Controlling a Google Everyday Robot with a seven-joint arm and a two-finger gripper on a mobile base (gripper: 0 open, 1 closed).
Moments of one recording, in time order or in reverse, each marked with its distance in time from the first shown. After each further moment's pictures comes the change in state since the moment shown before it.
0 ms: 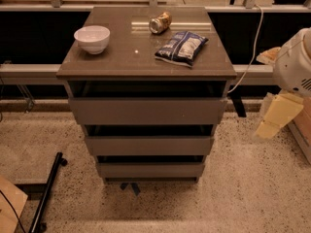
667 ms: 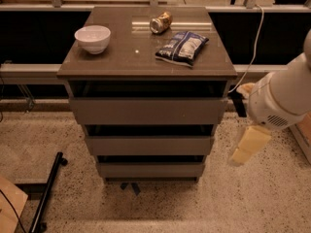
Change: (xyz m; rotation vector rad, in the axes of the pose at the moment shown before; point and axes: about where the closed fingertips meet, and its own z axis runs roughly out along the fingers) arm 0.003 0.035 0.071 -0.062 -0.028 0.035
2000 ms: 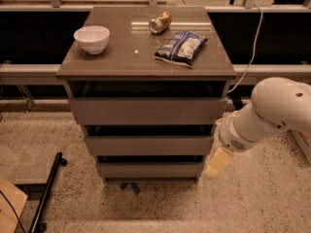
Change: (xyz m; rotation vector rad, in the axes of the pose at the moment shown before) arm 0.023 0.014 0.152 -0.145 -0.048 0.150
